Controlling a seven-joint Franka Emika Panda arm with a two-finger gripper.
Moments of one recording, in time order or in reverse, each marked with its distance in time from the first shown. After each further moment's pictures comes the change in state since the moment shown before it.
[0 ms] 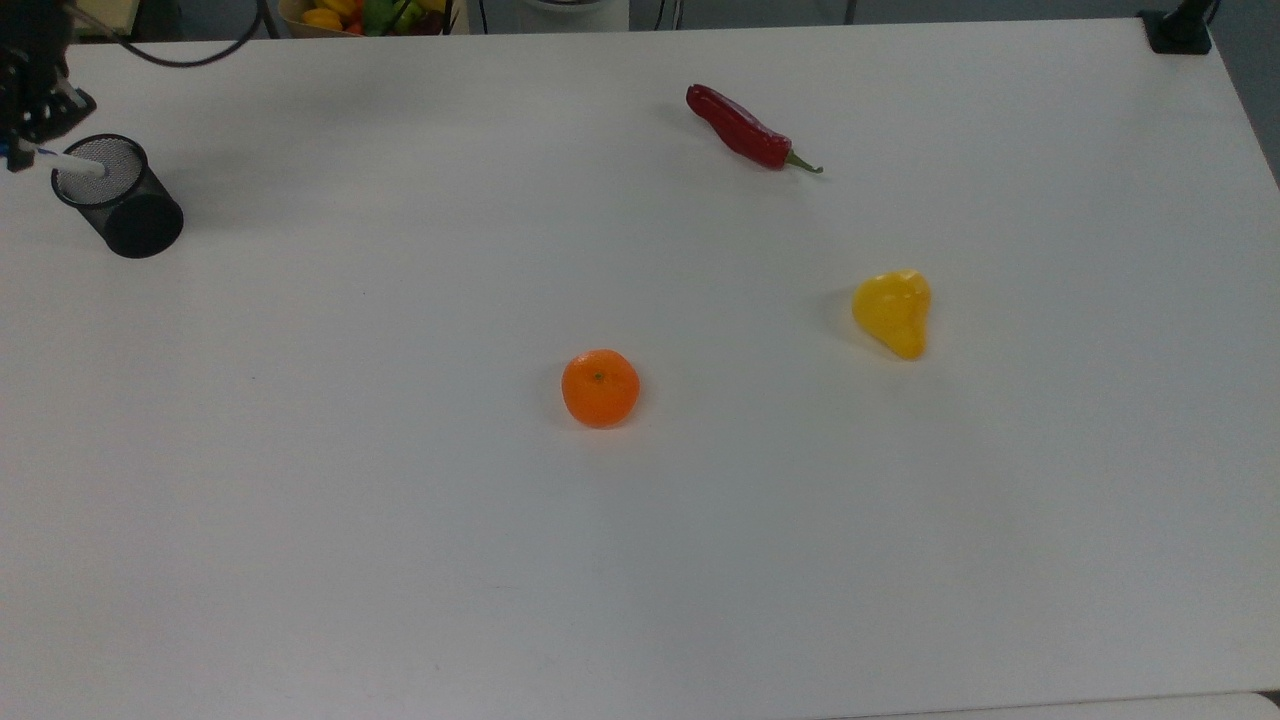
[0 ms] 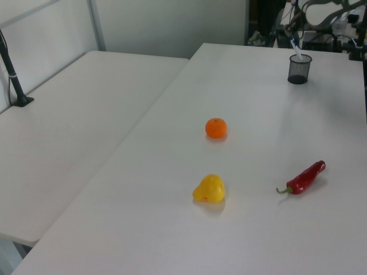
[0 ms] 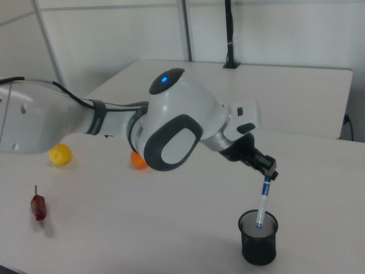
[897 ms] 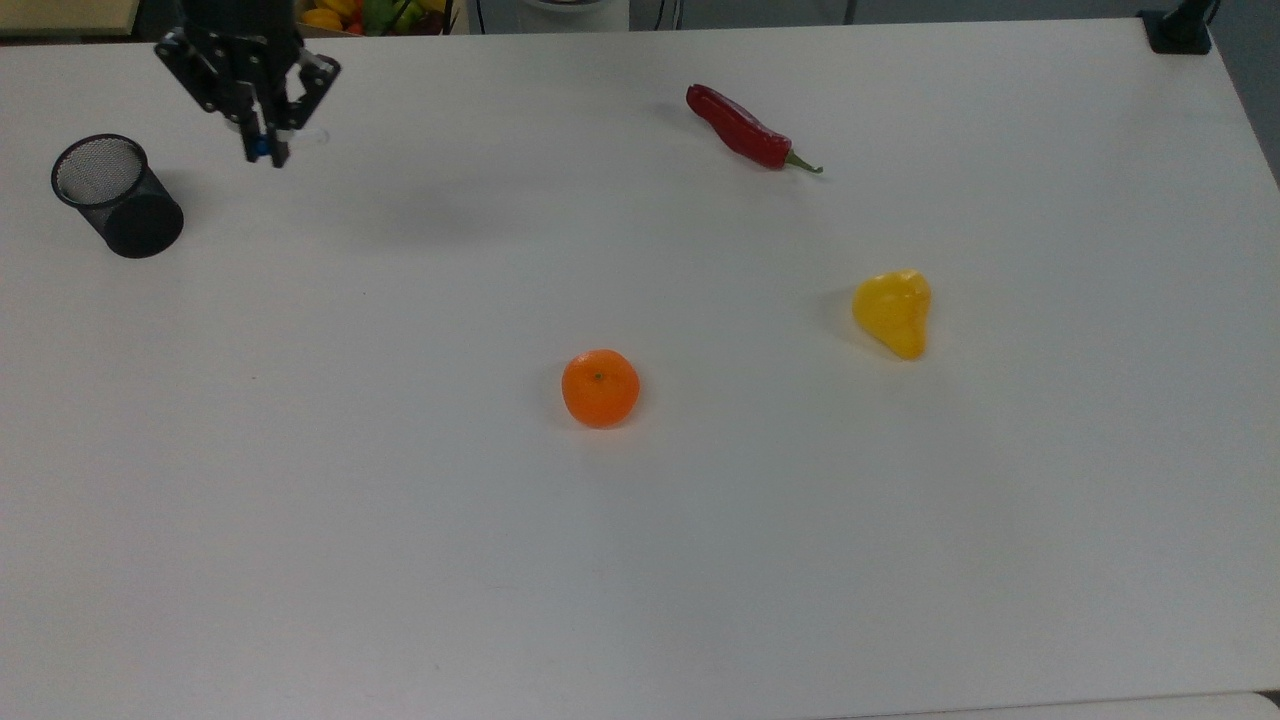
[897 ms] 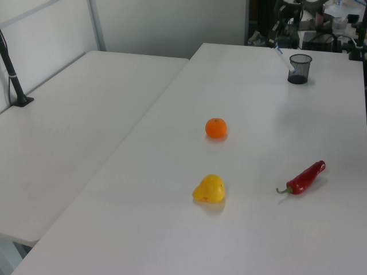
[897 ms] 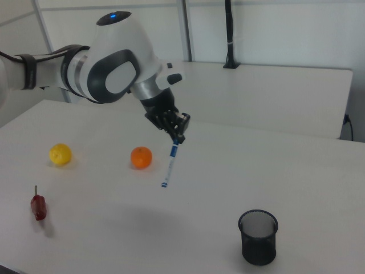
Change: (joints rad) arm 0.008 -0.164 0.346 0.049 0.001 -0.513 0.002
